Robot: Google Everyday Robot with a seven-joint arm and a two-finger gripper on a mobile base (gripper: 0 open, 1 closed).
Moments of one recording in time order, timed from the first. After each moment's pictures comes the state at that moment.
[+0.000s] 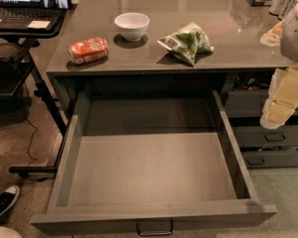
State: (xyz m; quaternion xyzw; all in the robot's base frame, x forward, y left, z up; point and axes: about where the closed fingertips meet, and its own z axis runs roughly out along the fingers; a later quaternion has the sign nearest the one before) arm 0.439 -0.216 0.980 -0.60 0.78 -0.04 0.16
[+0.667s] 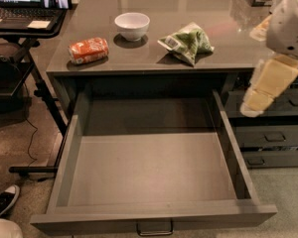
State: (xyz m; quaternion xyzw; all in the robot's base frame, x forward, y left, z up) arm 0.462 -0.198 0.980 -0.58 0.79 -0.02 0.20
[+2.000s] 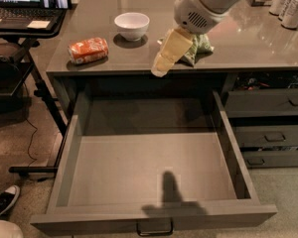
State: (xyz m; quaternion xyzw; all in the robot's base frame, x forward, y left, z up) arm 0.578 -0.052 0.987 -0.58 0.75 0.02 0.33
